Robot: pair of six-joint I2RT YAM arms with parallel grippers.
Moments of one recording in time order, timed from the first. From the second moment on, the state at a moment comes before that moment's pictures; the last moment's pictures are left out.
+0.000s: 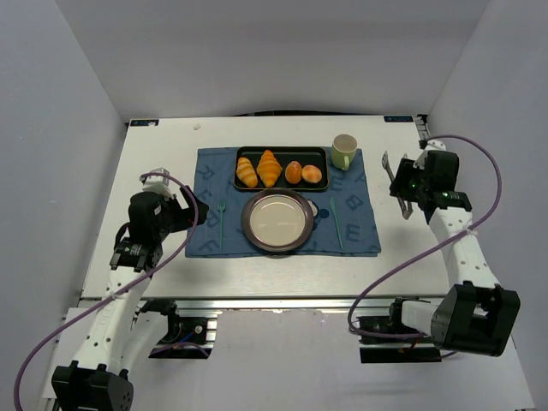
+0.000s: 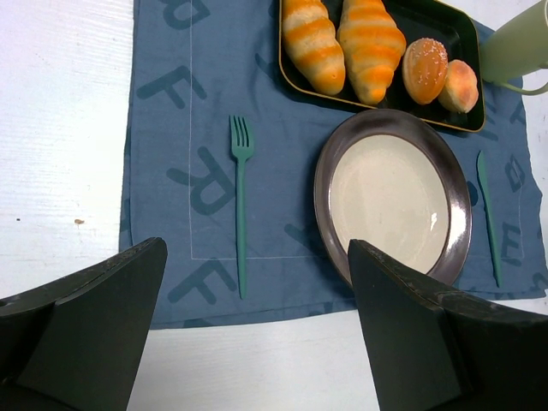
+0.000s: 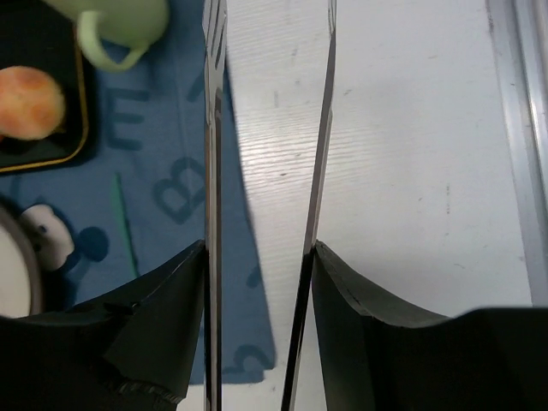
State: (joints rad) left arm -0.12 0.76 0.66 -0.36 0.11 -0.39; right arm -0.09 1.21 0.95 -0.40 -0.09 0.11
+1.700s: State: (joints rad) left arm -0.12 0.74 0.66 -0.36 0.11 -0.39; right arm 0.61 1.96 1.61 -0.49 -0.06 0.23
